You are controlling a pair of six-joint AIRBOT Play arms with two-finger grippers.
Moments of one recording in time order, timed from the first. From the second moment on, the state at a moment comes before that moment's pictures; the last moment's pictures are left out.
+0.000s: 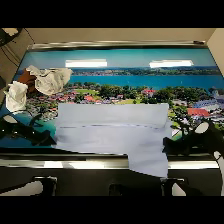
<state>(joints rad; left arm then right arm) 0.42 -1.36 0.81 1.09 -1.44 -1.14 -0.32 -1.10 0.65 -1.22 1.34 1.44</state>
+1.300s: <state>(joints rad) 0.28 -1.88 1.68 1.03 -1.56 -1.46 -0.22 -1.56 1.33 -1.27 1.10 1.55</state>
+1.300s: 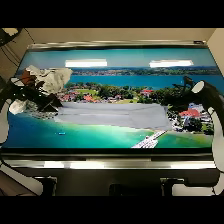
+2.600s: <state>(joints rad) -0.38 -1.63 1.47 0.95 -1.13 -1.46 -0.18 -1.39 1.34 -0.97 1.34 1.53</state>
